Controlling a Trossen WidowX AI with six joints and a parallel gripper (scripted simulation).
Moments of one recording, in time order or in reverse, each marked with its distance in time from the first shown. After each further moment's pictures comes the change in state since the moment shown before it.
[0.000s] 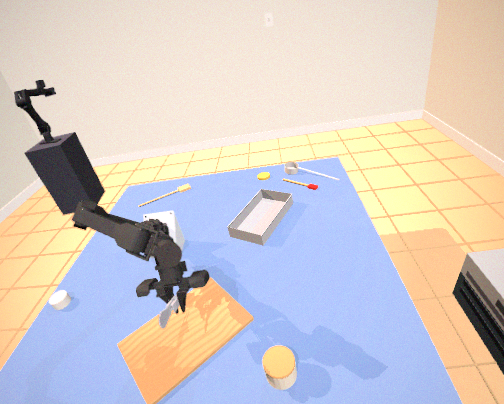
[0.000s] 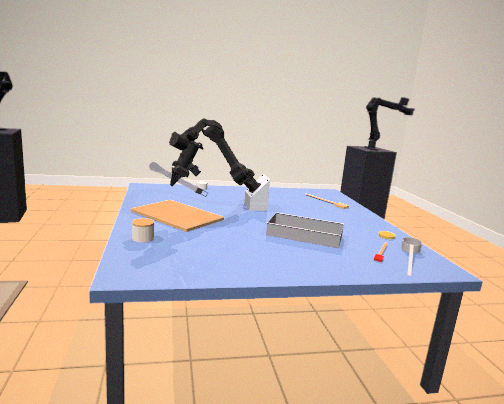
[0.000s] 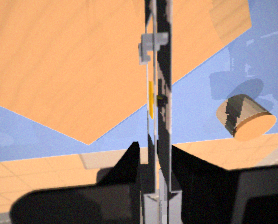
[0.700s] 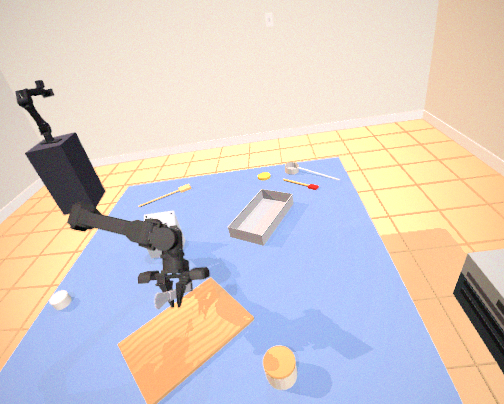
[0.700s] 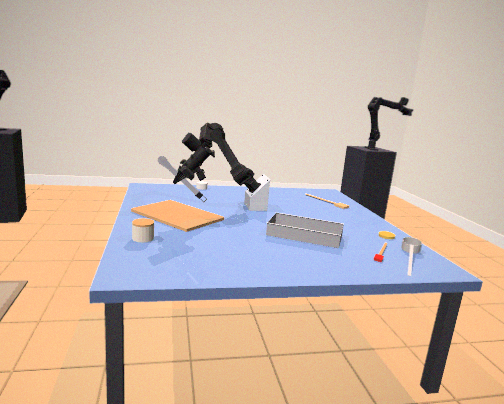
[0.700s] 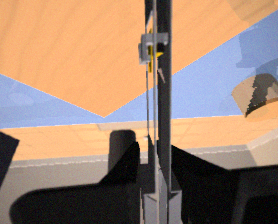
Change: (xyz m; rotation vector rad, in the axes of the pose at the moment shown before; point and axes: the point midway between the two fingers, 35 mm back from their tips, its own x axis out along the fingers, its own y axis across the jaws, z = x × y) arm -0.012 0.010 0.016 0.005 0.255 0.093
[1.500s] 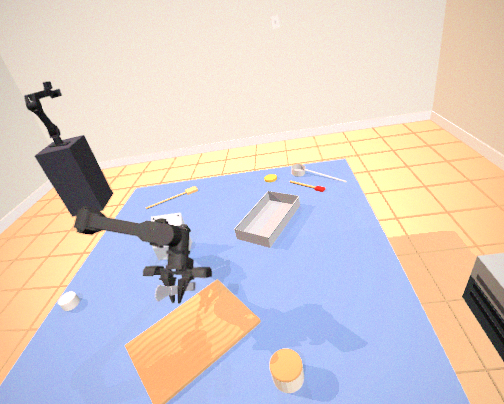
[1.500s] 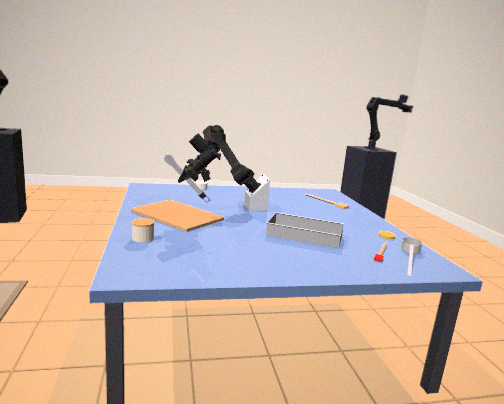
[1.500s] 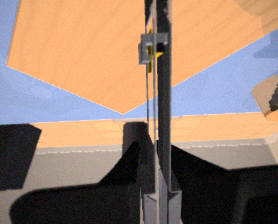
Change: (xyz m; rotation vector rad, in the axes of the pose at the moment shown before) arm -0.013 0.021 0.019 0.021 0.060 0.085
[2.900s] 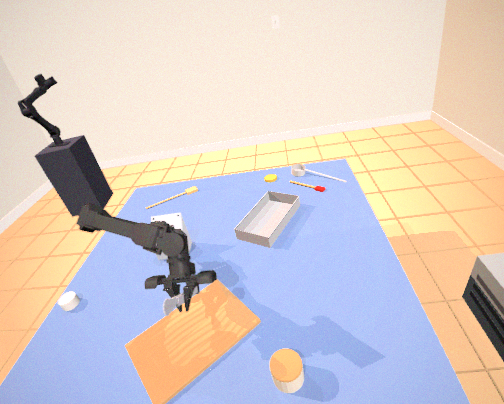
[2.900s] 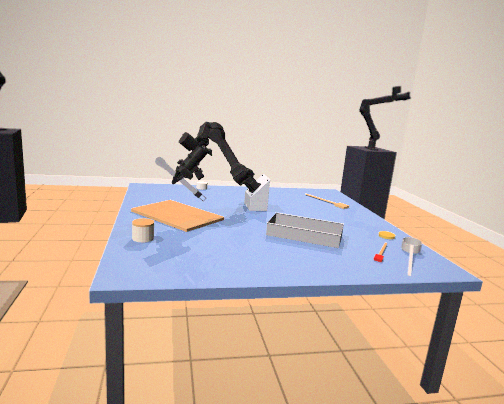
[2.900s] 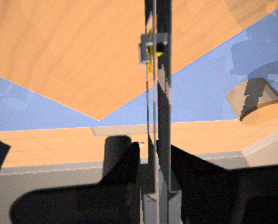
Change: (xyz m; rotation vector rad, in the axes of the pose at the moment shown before) arm 0.017 -0.027 -0.023 -0.040 -0.102 -0.112
